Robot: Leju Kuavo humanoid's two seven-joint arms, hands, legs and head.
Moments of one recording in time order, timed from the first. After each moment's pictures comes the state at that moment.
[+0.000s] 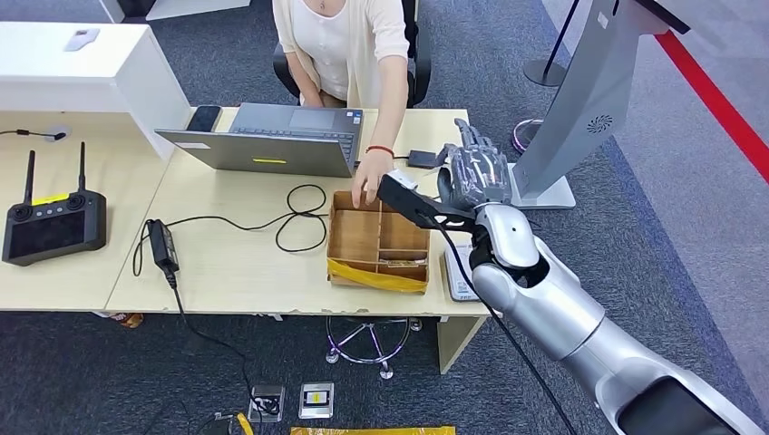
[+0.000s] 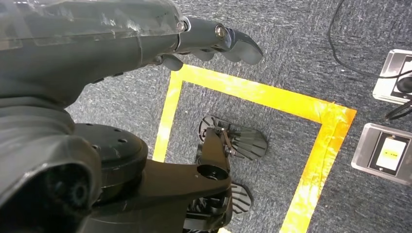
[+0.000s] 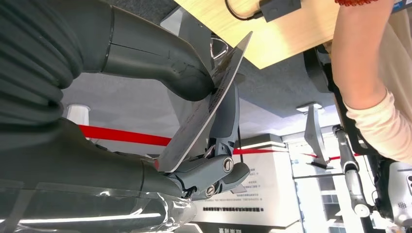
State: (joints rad) left arm -0.23 -0.06 -0.95 -0.23 1.02 0.50 -0.05; right arm -0.77 -0.24 0.82 -1.25 0.84 -0.02 0.62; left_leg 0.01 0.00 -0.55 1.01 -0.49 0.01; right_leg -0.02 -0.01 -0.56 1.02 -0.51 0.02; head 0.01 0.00
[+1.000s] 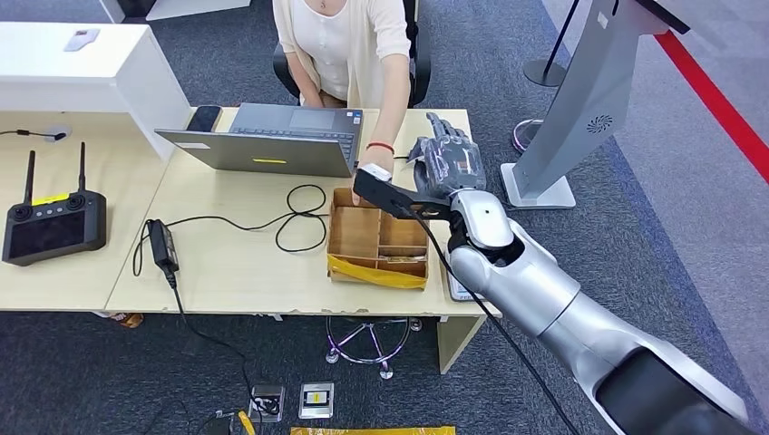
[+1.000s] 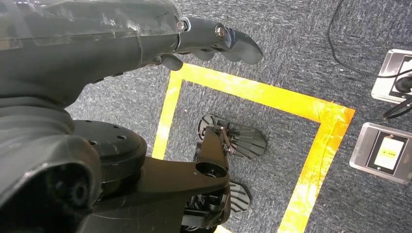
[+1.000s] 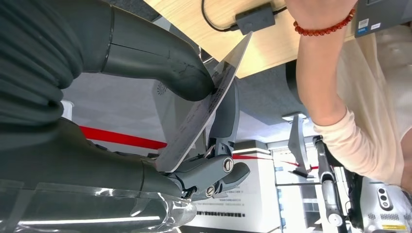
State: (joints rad) left arm -0.23 -0.06 -0.95 -0.23 1.02 0.51 -0.05; right arm -0.89 -0.16 0.92 -1.07 0.77 -0.03 0.57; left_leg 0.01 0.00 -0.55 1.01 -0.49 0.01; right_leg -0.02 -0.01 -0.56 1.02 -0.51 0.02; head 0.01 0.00
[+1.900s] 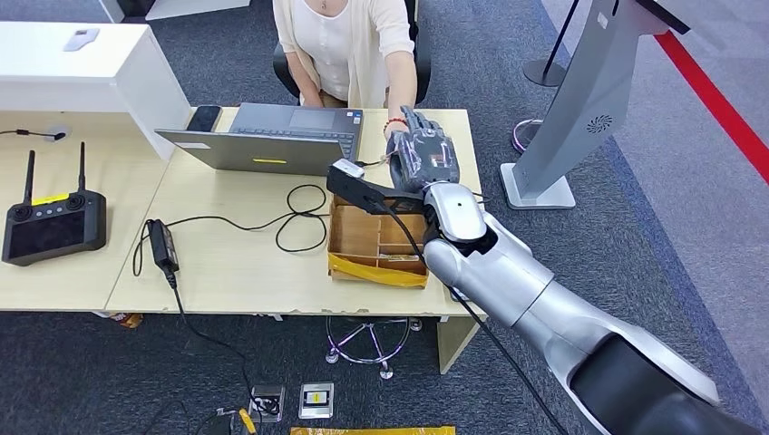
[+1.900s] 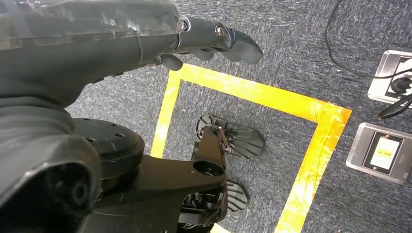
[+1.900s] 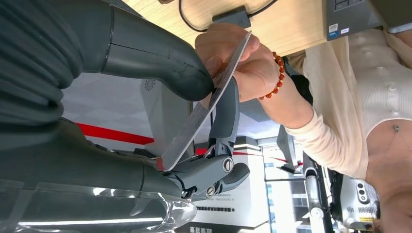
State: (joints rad) left arm -0.24 -0.07 -0.95 -0.23 1.02 0.52 -0.05; right arm -0.94 -0.06 0.96 -0.95 0.78 -0.06 0.55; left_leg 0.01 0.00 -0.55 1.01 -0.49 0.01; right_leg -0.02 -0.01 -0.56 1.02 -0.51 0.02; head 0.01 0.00
